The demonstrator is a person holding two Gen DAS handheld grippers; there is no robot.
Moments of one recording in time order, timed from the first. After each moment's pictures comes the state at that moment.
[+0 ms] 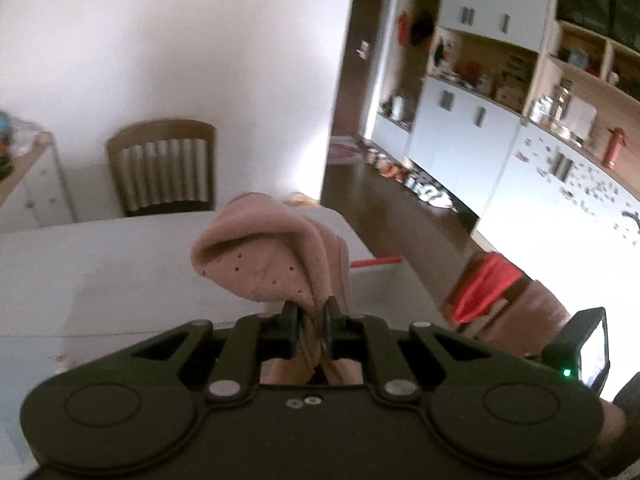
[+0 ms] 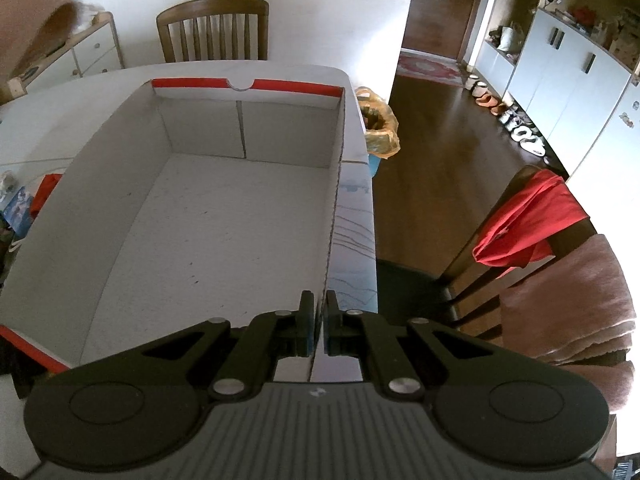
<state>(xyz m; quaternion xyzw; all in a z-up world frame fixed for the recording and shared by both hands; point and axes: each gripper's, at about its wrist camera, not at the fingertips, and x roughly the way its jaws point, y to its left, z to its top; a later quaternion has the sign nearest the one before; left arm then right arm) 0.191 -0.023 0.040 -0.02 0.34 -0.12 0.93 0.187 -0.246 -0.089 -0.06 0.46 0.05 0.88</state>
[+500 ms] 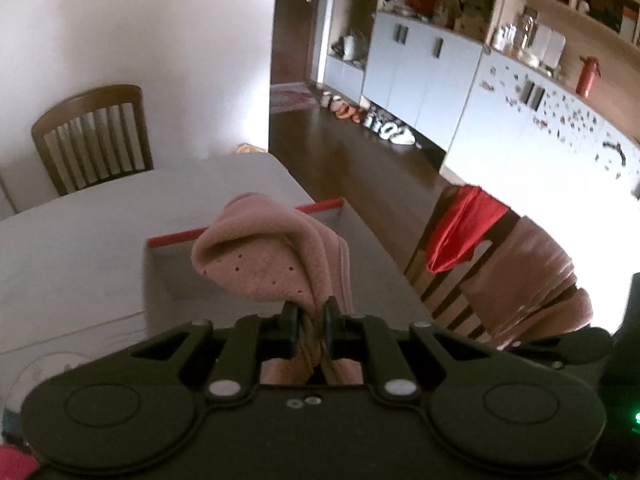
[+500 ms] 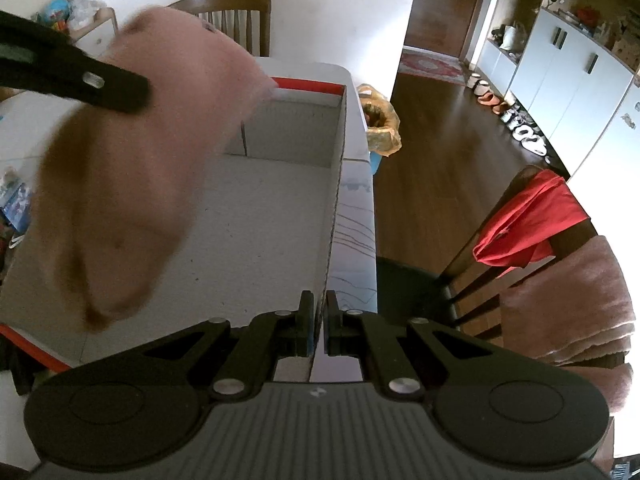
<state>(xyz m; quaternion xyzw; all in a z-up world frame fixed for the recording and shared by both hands) 0.244 -0.104 -0.038 0.04 0.41 -0.19 0.89 0.189 -0.245 -0.087 -0.06 0.47 0.05 0.88</state>
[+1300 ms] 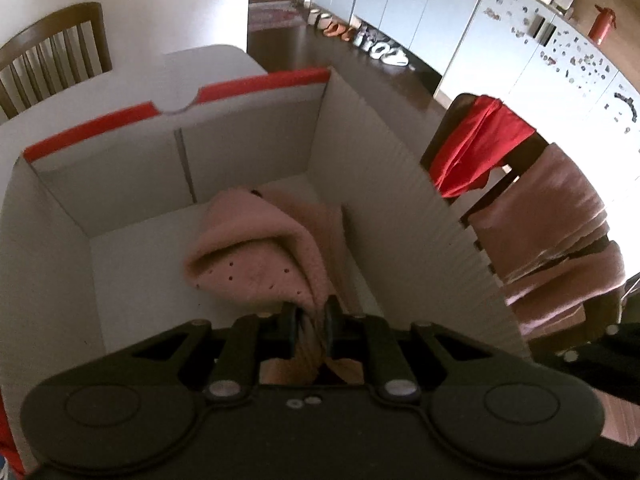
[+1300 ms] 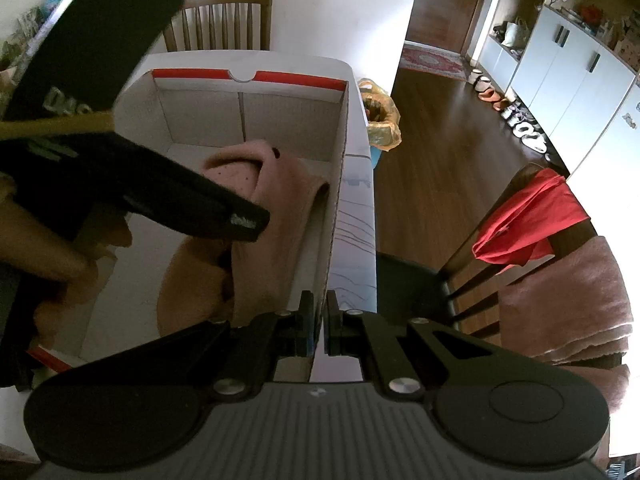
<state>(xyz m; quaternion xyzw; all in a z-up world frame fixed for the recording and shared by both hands) 0.291 -0.131 -0.125 0.05 0.52 -0.20 0.83 0.191 -0.245 -0.087 -0.07 0.48 0.05 0.87</state>
